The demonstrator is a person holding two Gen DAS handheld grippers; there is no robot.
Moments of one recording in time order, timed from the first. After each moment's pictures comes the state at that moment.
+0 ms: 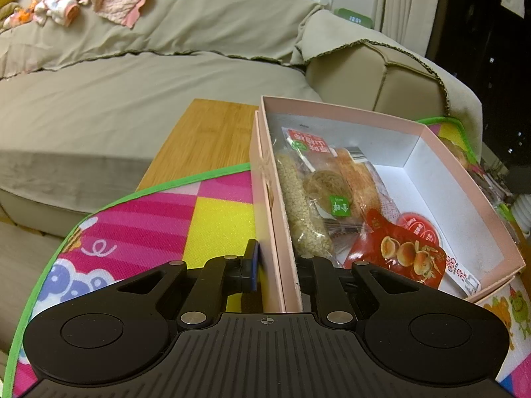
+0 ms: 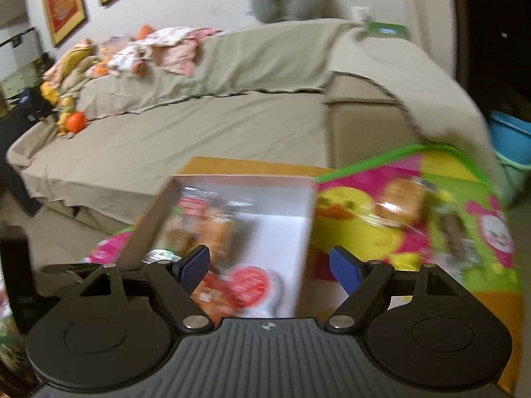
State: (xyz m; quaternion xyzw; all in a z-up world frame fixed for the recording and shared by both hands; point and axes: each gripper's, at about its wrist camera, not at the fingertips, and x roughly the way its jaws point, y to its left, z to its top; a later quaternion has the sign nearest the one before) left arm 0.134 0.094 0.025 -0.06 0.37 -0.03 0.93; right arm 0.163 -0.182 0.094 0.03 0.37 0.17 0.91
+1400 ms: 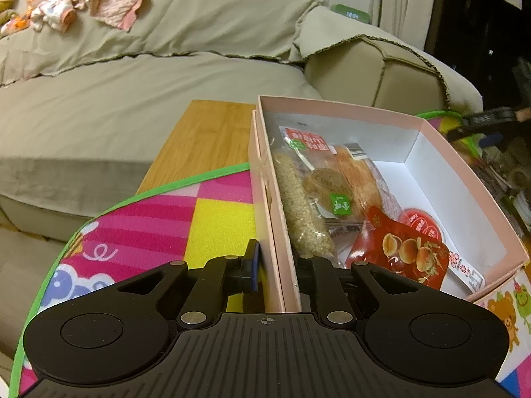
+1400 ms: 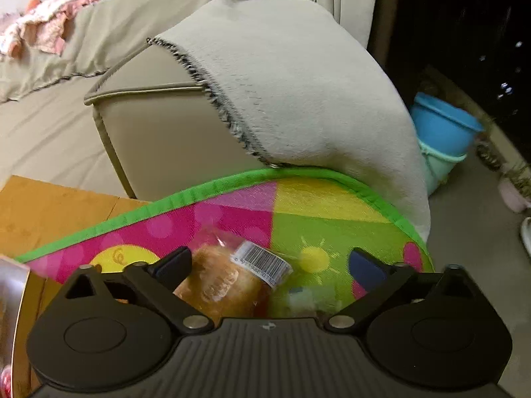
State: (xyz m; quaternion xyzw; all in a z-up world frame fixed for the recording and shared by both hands) left arm 0.134 0.093 0.024 -0.05 0.37 -0.03 0.93; right arm 0.353 -0.268 0.034 -0.03 0.42 0.03 0.91
